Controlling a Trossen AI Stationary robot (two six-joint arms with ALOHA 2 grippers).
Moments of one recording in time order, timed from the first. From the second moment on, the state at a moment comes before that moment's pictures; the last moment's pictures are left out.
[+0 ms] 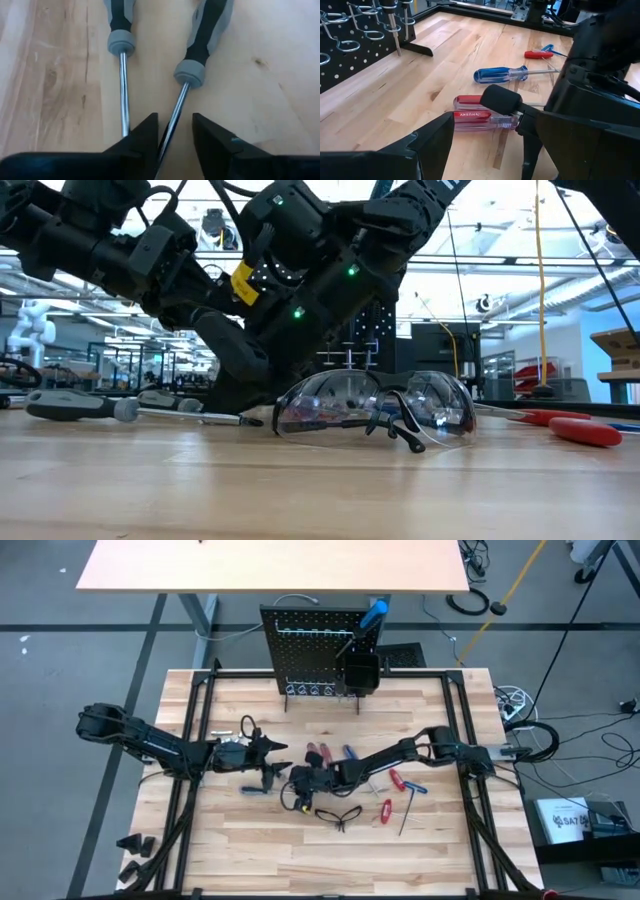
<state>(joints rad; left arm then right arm) -0.13 1.18 0.26 0.57 -0.32 -0.23 0.13 2.28 1.48 -0.01 0.23 0.30</state>
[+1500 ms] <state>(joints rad) -0.31 1.00 0.25 0.86 -0.57 0.03 0.14 1.64 0.86 0.68 0.34 0.16</state>
